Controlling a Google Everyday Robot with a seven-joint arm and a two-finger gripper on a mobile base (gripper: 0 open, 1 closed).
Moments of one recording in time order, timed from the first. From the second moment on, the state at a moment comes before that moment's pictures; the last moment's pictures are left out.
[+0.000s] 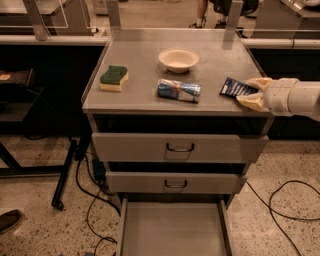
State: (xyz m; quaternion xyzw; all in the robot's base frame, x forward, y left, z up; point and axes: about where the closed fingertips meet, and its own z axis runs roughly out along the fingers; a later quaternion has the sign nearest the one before) arm 0.671 -0.276 0.833 -0.48 0.71 -0.02 0.52
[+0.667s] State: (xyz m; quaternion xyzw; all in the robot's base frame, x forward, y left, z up) arm 0.671 -0.276 0.833 -0.48 0.71 -0.02 0.52
